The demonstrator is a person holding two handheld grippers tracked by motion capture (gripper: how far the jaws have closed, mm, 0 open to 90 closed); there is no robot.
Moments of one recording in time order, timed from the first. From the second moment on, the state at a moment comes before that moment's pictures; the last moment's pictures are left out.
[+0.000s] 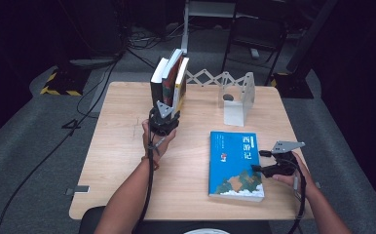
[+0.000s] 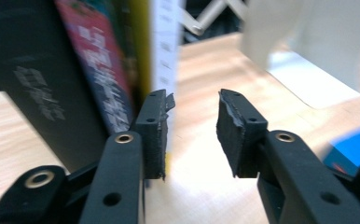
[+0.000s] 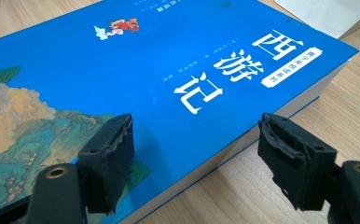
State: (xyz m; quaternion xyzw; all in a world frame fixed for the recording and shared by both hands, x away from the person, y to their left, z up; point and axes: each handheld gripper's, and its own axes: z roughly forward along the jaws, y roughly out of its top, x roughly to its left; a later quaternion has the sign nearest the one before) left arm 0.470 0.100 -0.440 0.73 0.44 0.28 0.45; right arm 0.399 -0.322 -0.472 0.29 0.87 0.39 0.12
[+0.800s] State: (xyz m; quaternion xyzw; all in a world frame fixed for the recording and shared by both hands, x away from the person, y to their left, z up) left arm 0.385 0.091 -0.495 0.90 0.23 0.09 0.35; right arm 0.383 -0.354 -0.471 0.31 0.87 0.36 0.14
